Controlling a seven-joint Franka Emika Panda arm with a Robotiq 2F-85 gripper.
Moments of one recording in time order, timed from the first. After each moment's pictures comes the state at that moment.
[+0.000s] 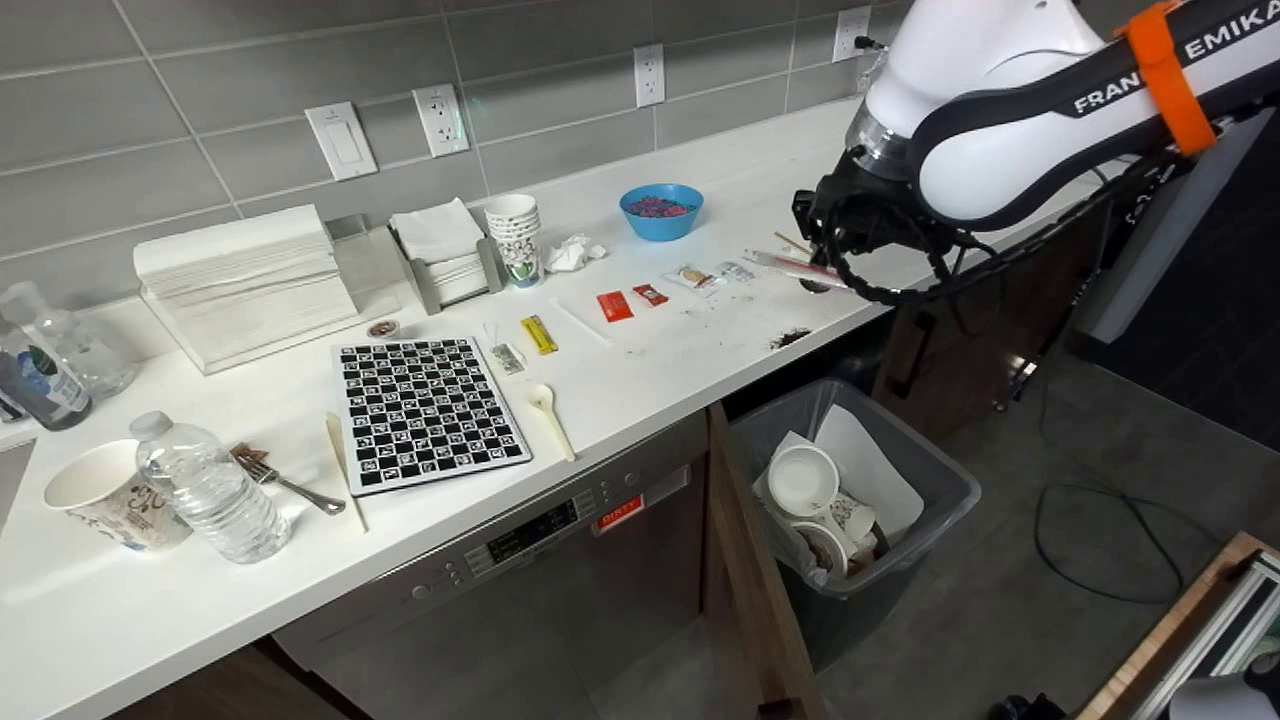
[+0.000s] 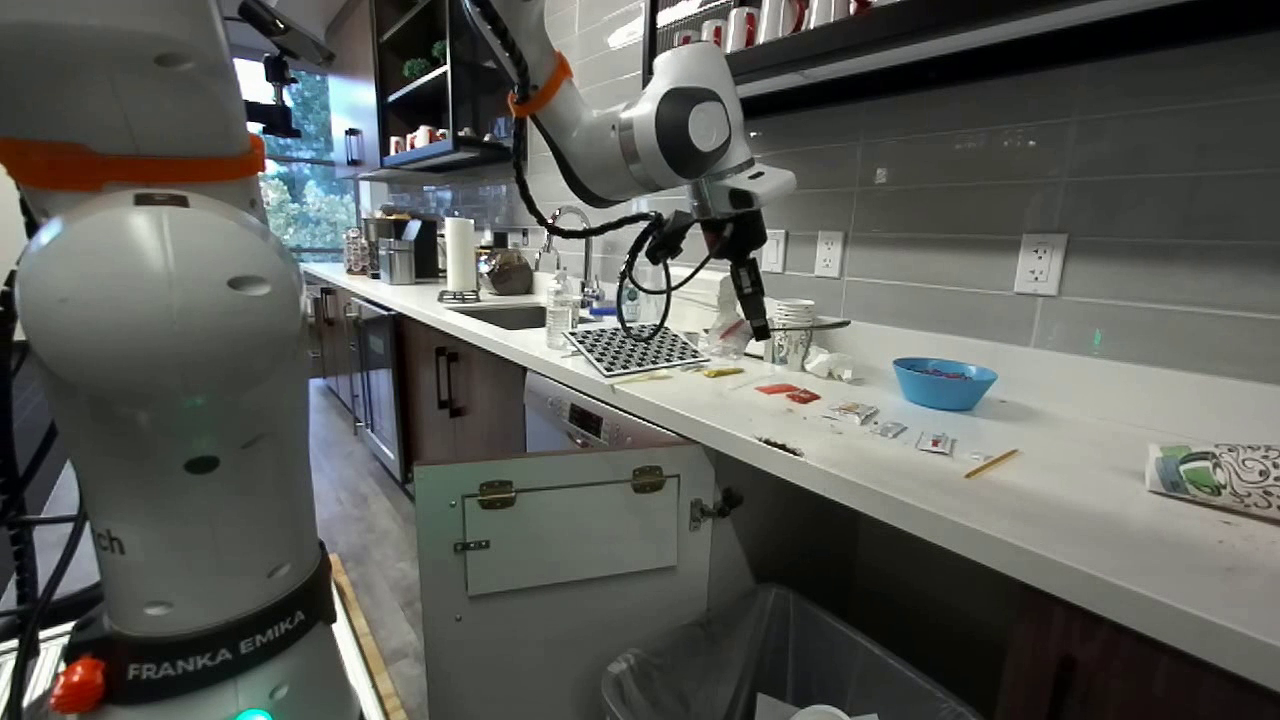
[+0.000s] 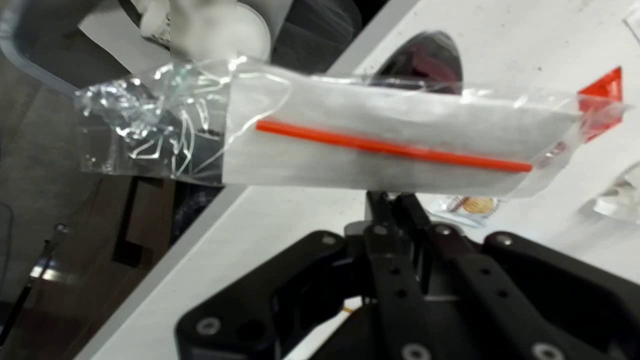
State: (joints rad) arm 0.00 -0.14 0.04 -2.40 -0.22 2.69 1.05
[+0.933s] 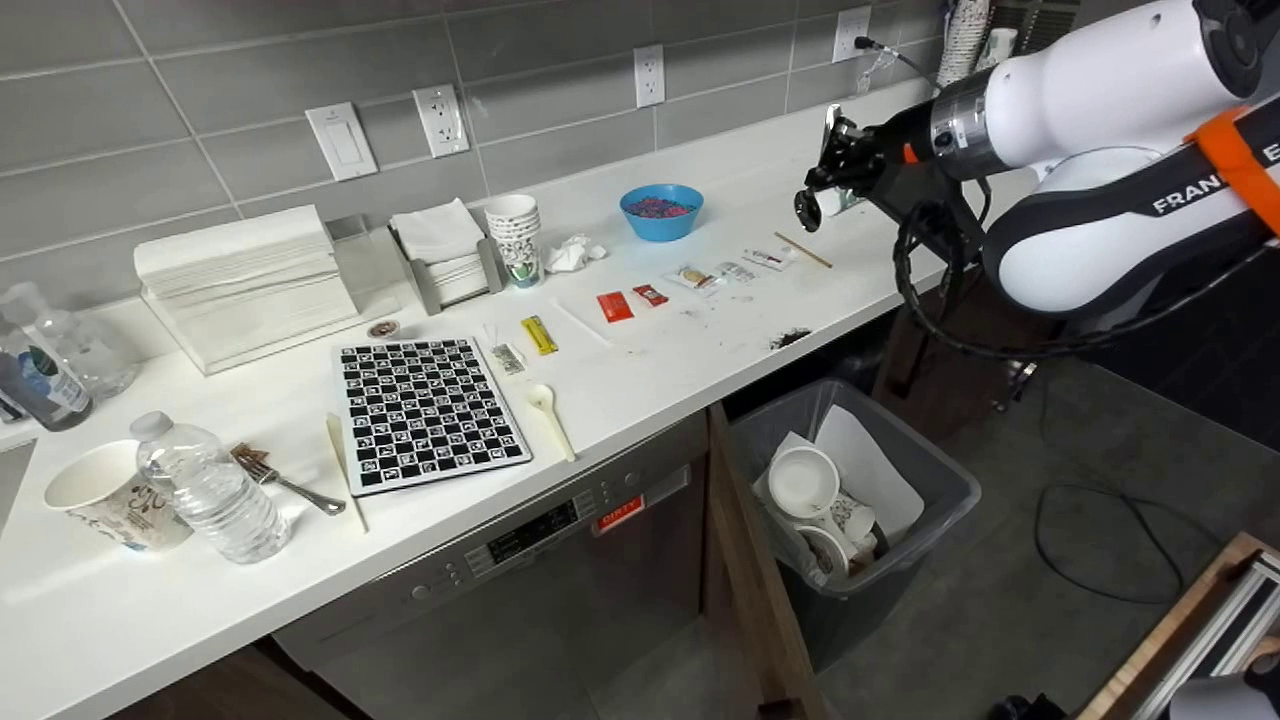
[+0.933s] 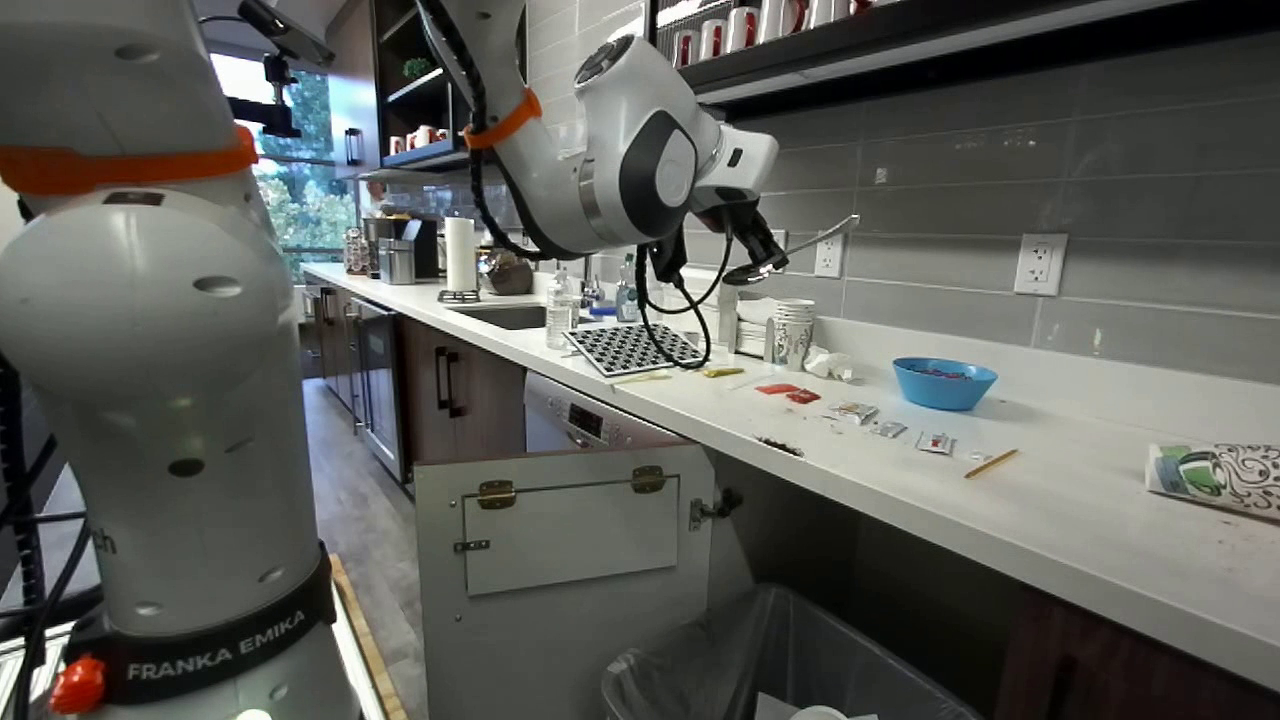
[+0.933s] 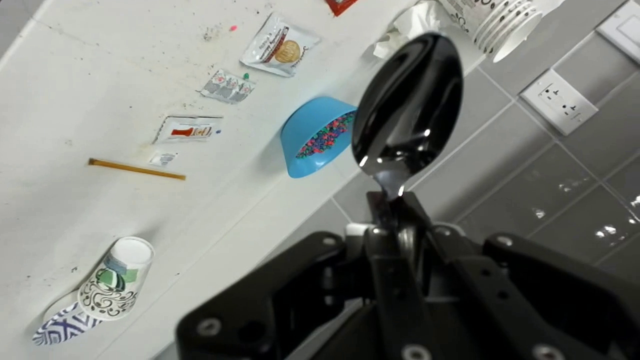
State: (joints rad) arm -0.09 -0.22 0.04 -2.67 -0.28 3.52 0.99
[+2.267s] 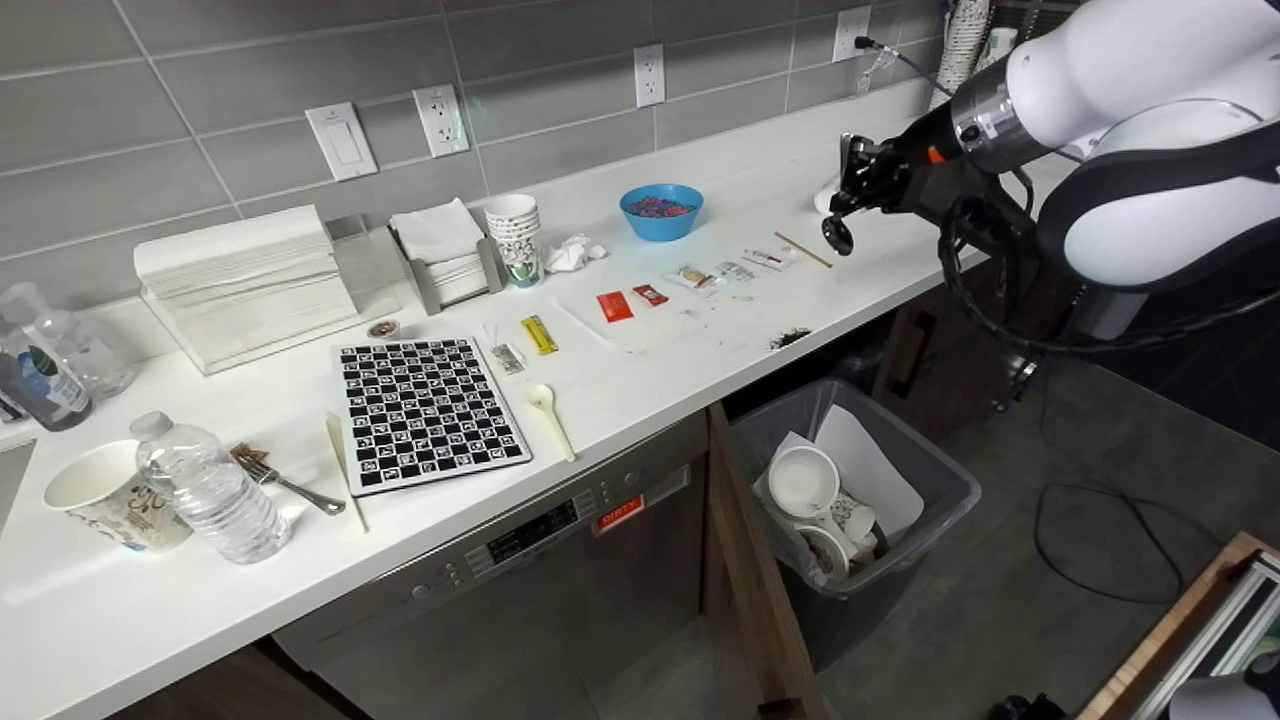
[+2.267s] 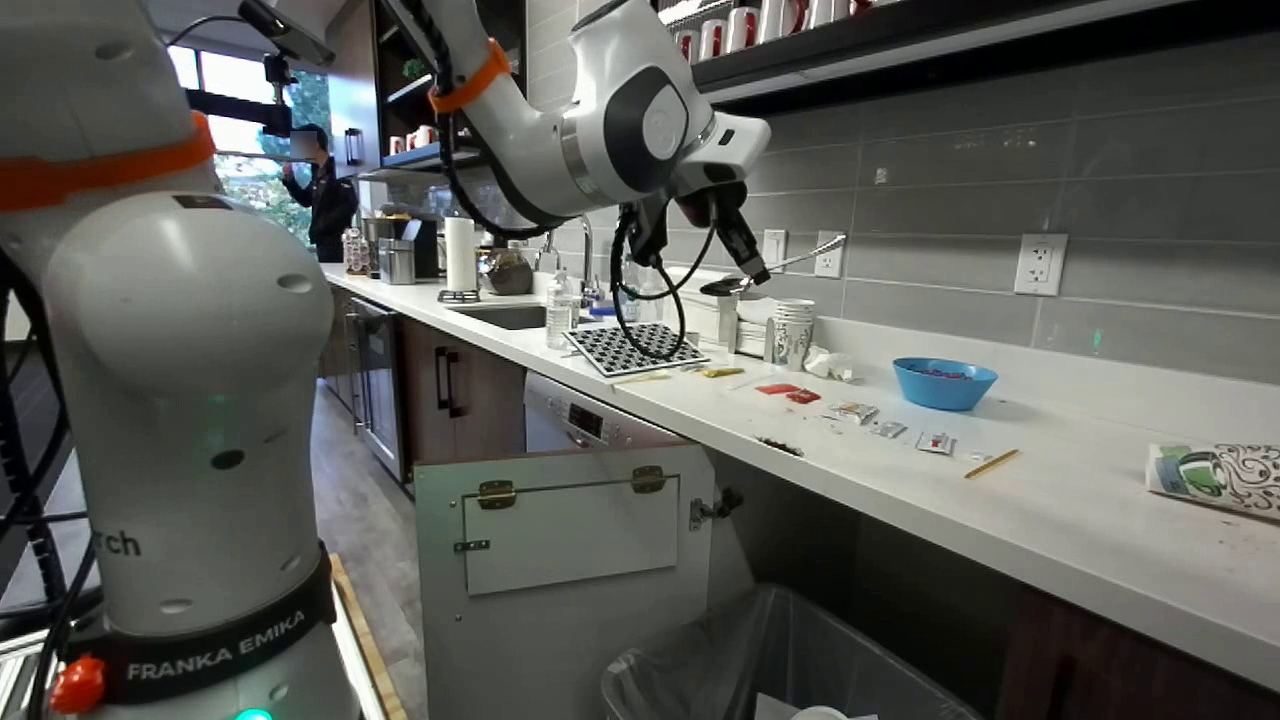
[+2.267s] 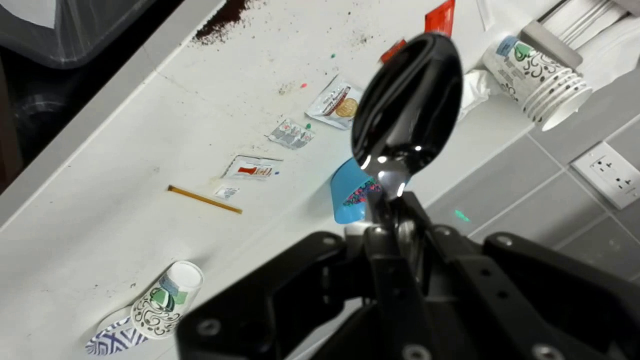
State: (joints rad) arm 0.16 -0.38 -0.21 -2.69 -0.37 3.18 0.97
